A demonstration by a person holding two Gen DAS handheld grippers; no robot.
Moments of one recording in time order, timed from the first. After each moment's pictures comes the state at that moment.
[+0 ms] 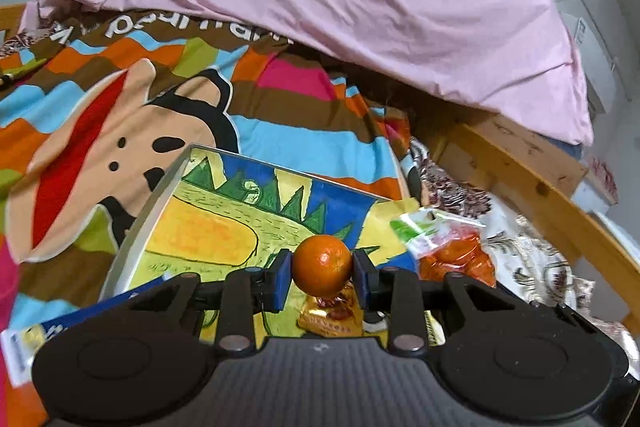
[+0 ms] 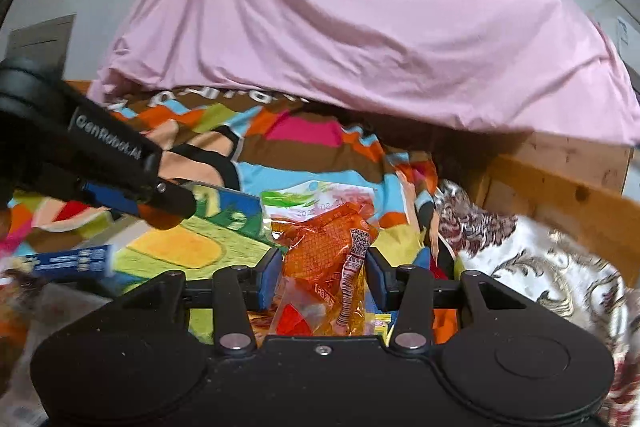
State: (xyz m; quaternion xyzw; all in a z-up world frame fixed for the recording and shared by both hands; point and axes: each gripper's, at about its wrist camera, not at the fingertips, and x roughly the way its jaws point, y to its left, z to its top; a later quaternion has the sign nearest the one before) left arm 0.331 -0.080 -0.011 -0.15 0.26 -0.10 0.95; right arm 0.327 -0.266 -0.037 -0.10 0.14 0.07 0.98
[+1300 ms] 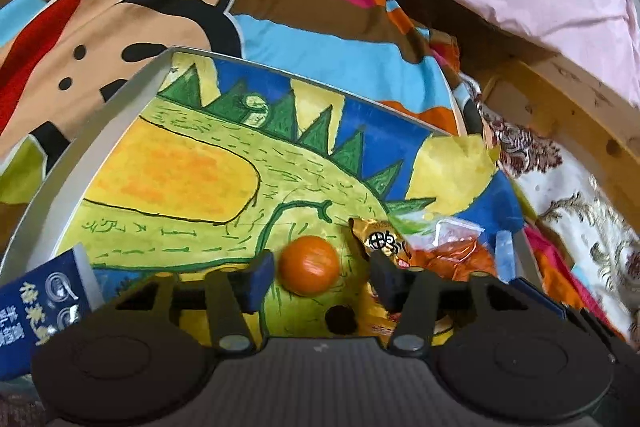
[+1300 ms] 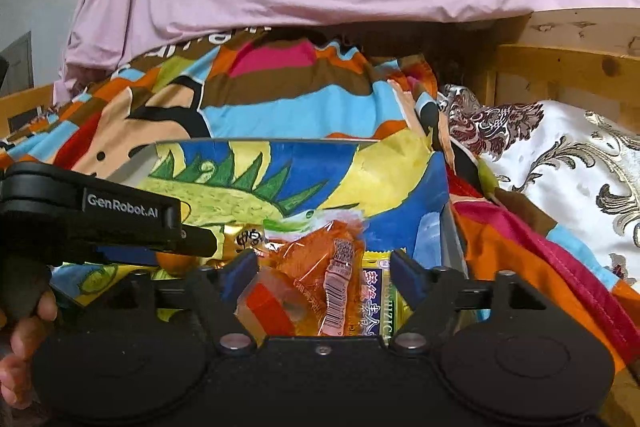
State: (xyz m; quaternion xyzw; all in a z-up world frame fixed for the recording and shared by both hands) left arm 0.411 -0.099 -0.084 -0.16 0.35 -0.08 0.92; right arm 0.377 -0.288 -0.076 0.00 0.23 0.07 0.97
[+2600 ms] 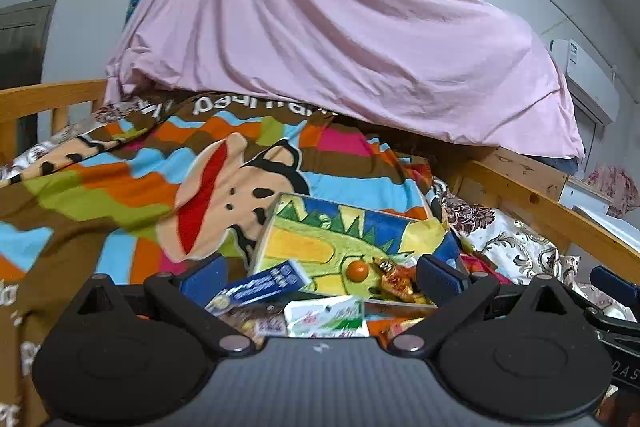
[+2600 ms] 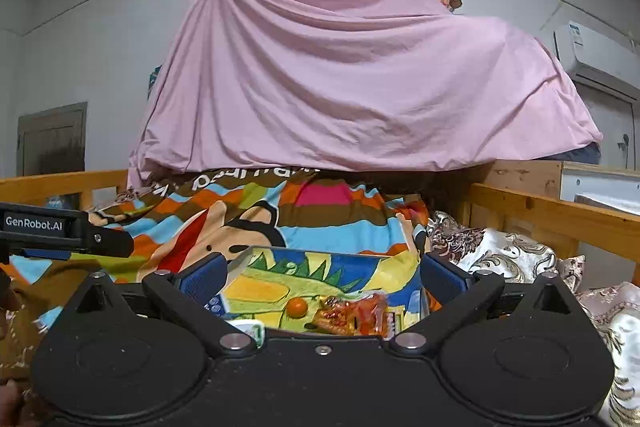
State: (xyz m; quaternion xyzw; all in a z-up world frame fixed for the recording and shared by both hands) left arm 0.138 -0.013 0.036 -0.11 0.18 -0.03 0.98; right arm 0.104 -0.249 0.040 -0.02 0.07 0.08 0.99
